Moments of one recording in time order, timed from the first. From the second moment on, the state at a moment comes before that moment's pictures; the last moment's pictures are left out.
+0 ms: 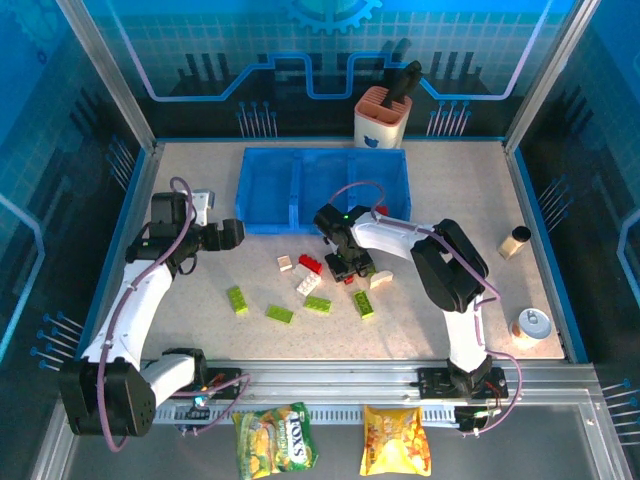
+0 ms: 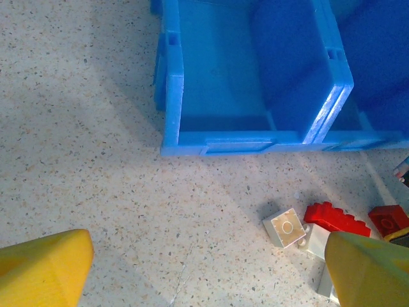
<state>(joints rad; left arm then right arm) 0.05 1.09 0.87 -0.57 0.28 -0.11 0.72 2.02 1.42 -0.92 0.00 0.32</state>
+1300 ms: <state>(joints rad) 0.05 1.09 0.87 -0.57 0.27 -0.11 0.60 1.88 1.49 -1.05 0.07 0.30</state>
